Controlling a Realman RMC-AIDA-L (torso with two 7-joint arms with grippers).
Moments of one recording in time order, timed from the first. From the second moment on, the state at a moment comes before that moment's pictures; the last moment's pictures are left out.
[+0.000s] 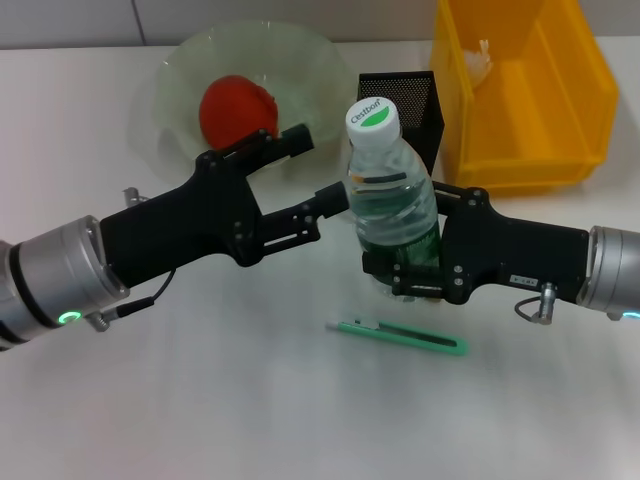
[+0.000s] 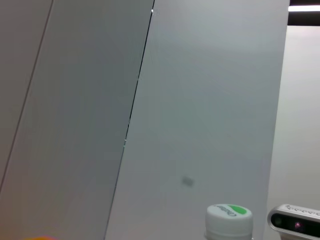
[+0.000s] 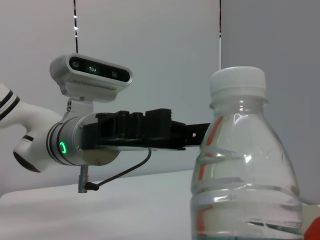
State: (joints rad) left arm -0.51 -2.07 1.05 0.25 1.31 1.68 -0.93; right arm 0.53 2.08 -0.89 -0.34 -1.67 -1.53 0.82
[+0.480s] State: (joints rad) left arm -0.57 -2.08 1.05 0.21 1.31 1.68 -0.94; right arm 0.53 2.09 -0.91 -0.33 -1.67 -1.53 0.82
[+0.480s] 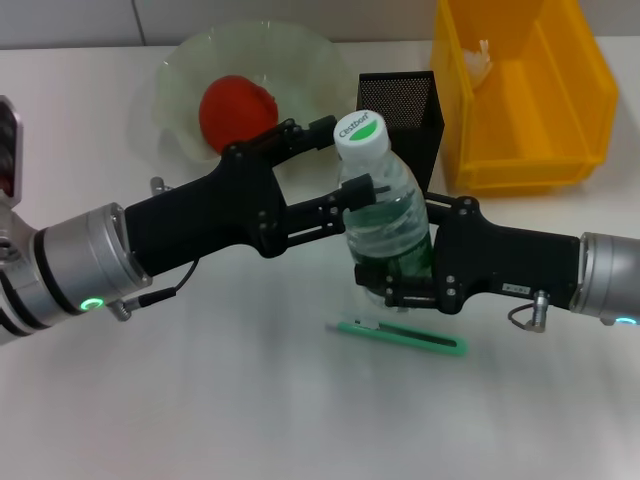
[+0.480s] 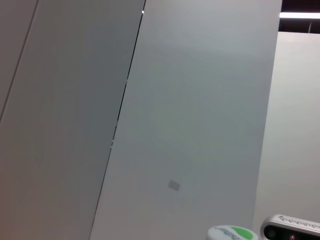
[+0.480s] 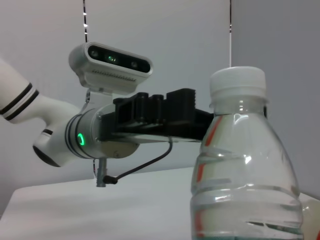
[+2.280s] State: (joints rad) left arm -0.59 -2.08 1.05 0.21 1.31 1.67 -0.94; right arm 0.57 2.09 -0.92 -0.29 -1.67 -1.52 0.80
